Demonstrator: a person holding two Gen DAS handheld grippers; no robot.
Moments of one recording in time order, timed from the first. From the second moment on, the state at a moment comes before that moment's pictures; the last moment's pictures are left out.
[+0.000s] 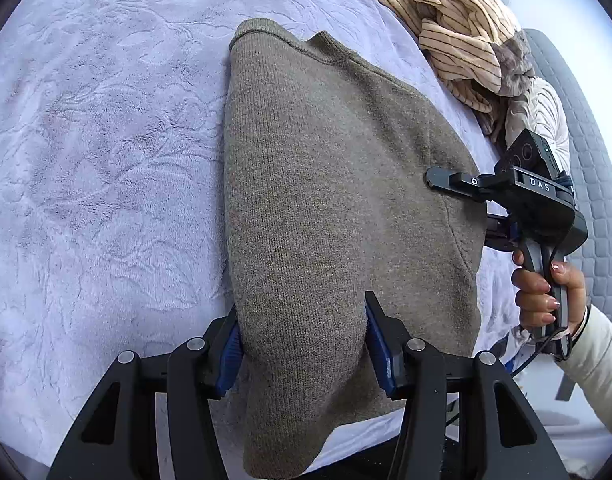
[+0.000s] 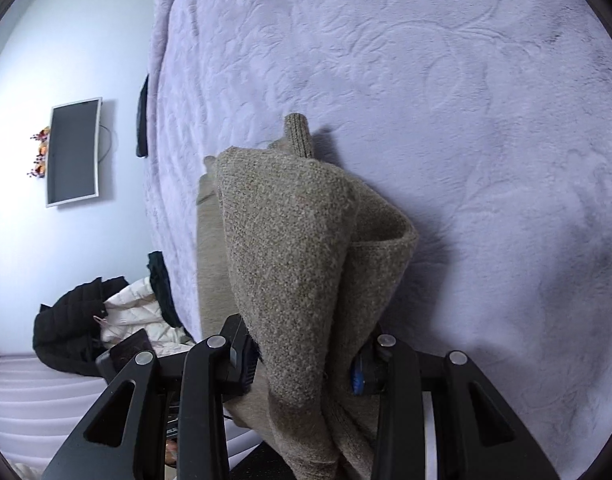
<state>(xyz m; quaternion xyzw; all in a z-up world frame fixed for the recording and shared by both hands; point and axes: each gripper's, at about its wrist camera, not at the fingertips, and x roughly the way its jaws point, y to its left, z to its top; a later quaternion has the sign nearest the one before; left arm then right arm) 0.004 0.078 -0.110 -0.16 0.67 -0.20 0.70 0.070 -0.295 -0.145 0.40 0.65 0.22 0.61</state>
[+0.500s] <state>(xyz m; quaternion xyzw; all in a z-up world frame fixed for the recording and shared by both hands) 0.007 0.059 -0.105 -0.12 0.67 -0.16 0.71 0.069 -0.303 -0.138 0.32 0.68 0.17 0.64</state>
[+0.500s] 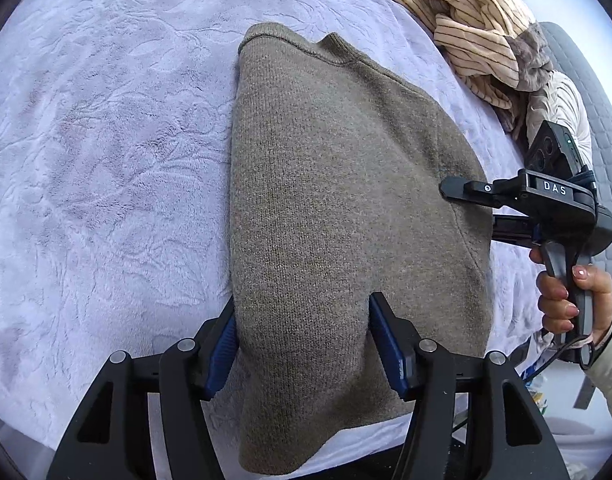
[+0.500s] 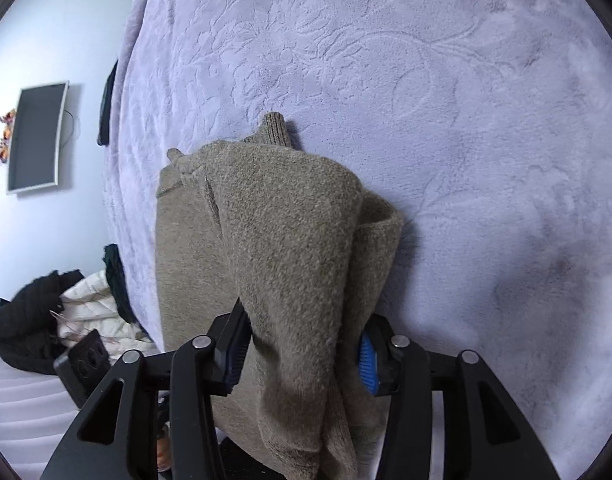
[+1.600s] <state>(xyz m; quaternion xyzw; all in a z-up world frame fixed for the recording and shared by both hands) -0.027 0.055 -0.059 -0.02 0.67 -0.08 0.74 -0.003 -0.332 -0.100 0.16 0.71 0.09 0.68</state>
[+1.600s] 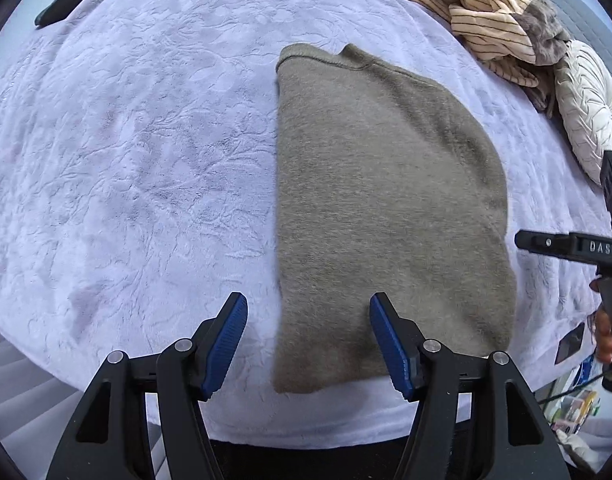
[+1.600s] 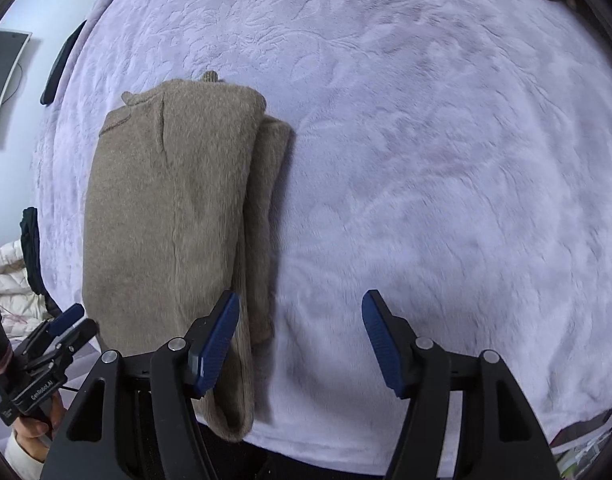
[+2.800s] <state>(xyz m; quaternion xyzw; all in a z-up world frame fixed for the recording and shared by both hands) -0.027 0.049 -0.017 0.05 0.63 -0.05 0.77 -0.060 -0.248 -0.011 0.13 0.64 0.01 0.75</state>
